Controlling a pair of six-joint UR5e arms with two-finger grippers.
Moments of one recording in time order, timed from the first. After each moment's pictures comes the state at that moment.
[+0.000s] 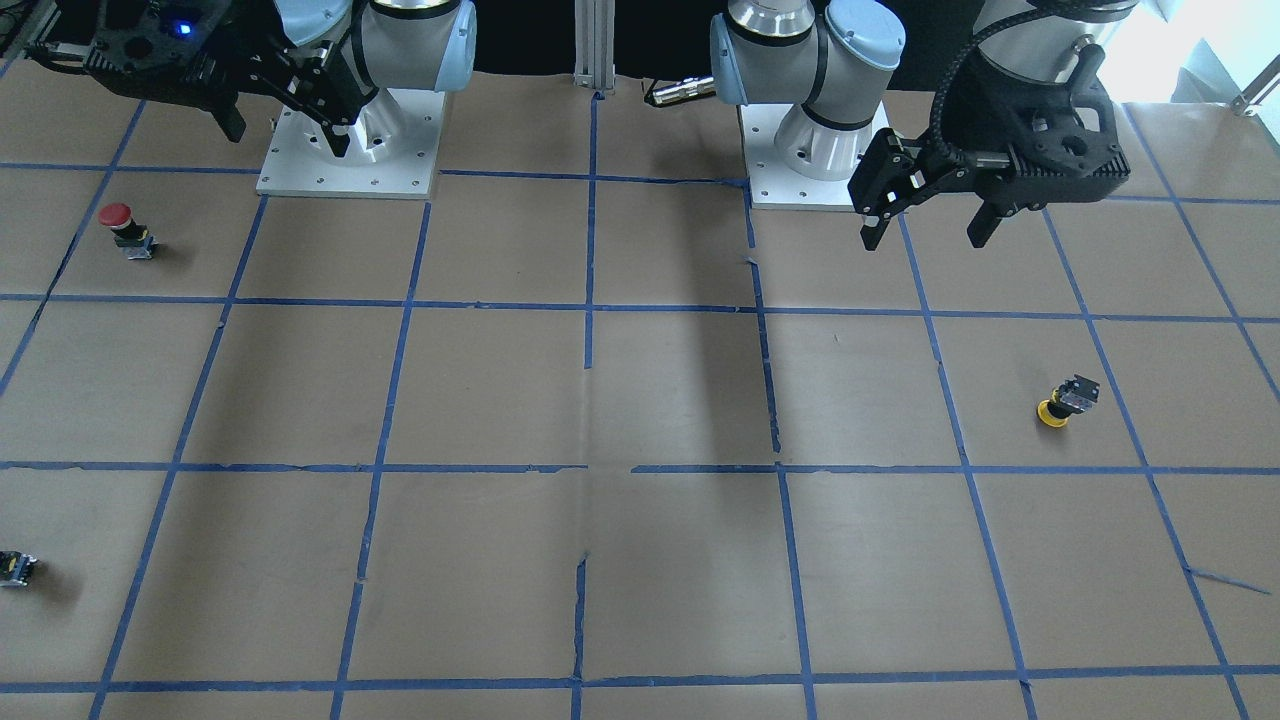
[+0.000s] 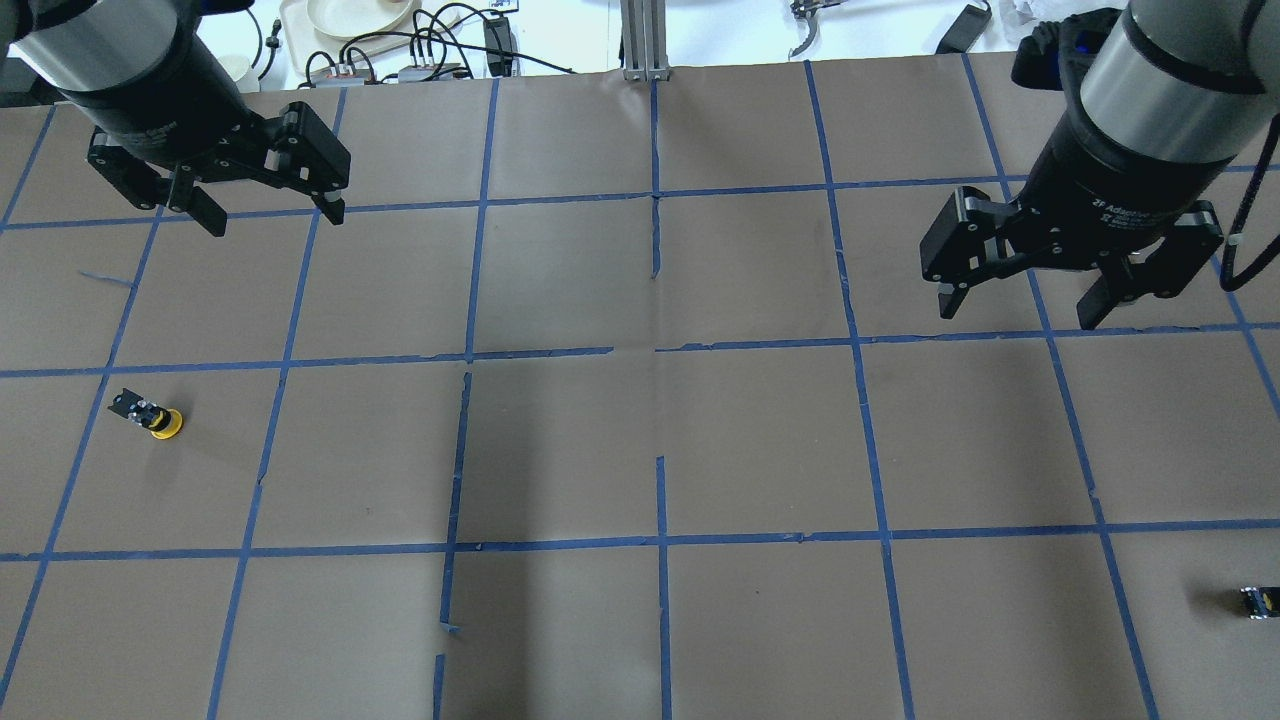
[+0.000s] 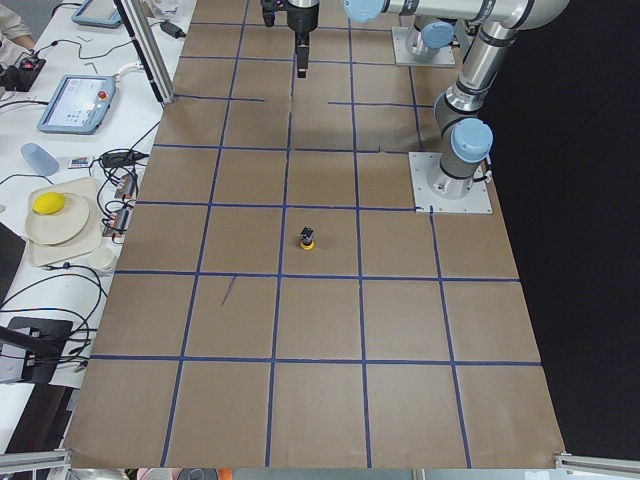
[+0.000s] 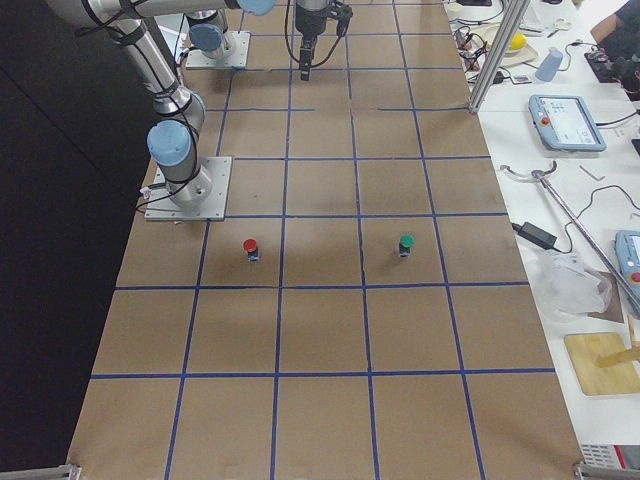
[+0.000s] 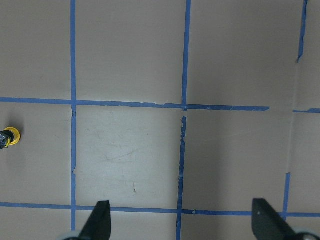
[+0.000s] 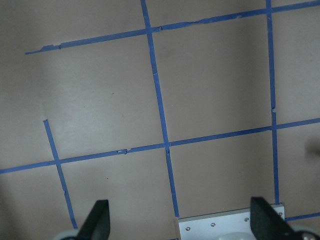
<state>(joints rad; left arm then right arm) -1.50 -1.54 -1.52 -1.61 1.57 0.01 1.54 -1.75 1.63 -1.37 -1.57 0.12</state>
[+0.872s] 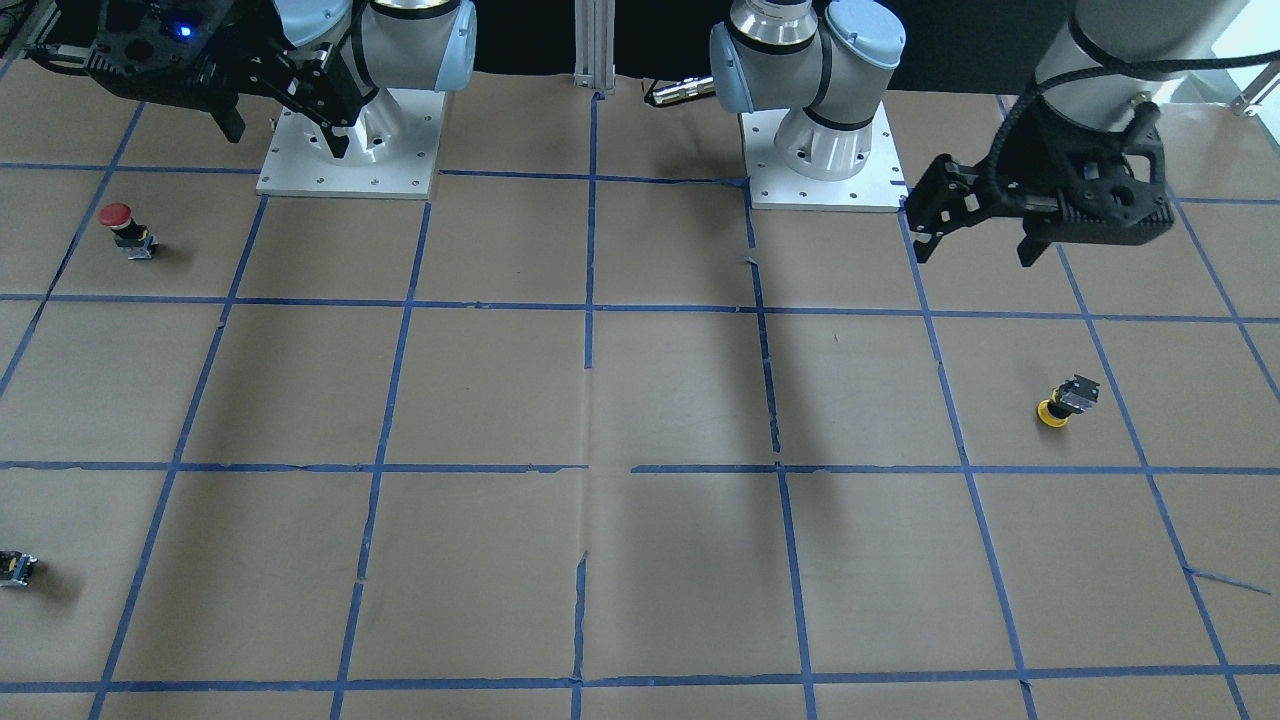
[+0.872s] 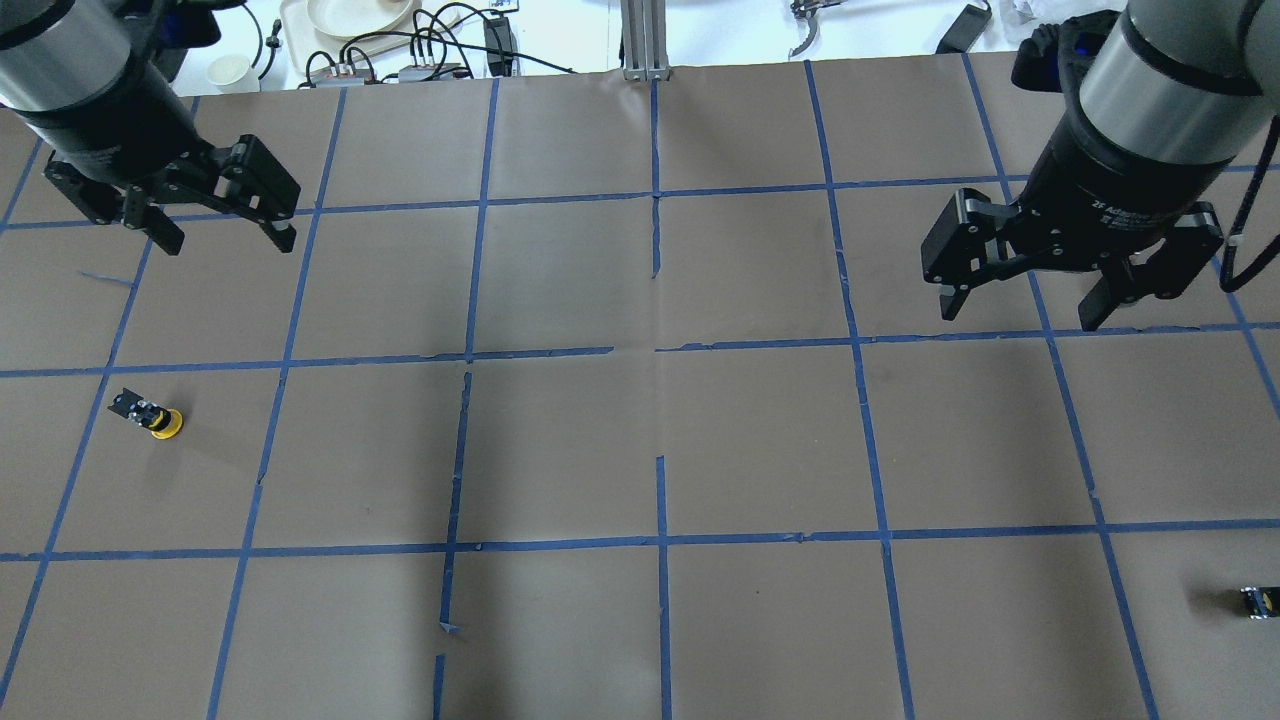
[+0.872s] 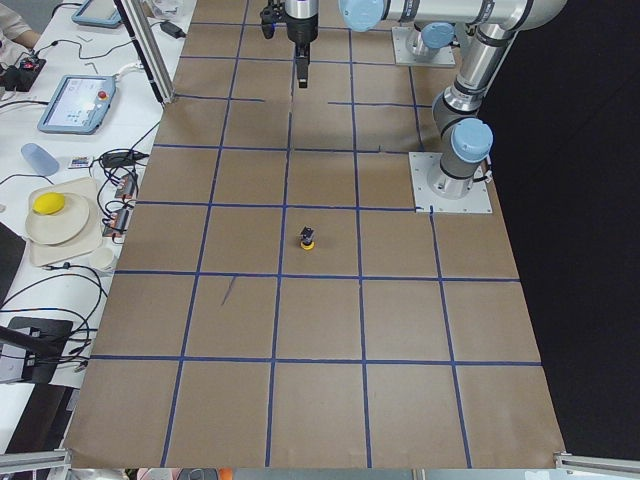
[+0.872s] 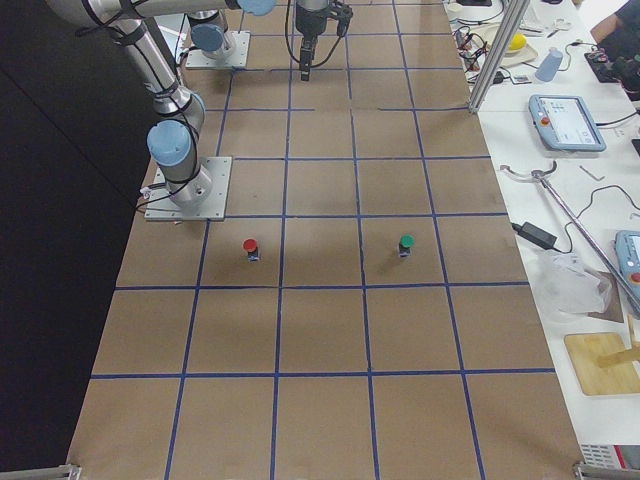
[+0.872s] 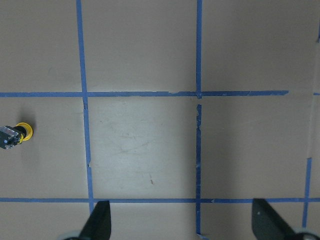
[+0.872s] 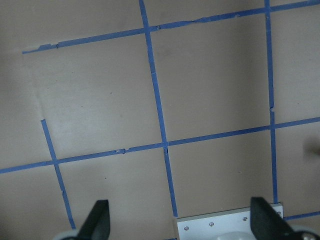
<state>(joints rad) -1.35 -1.56 -1.55 -1.64 1.59 0.27 1.54 -1.75 1.64 -1.37 -1.58 0.12</state>
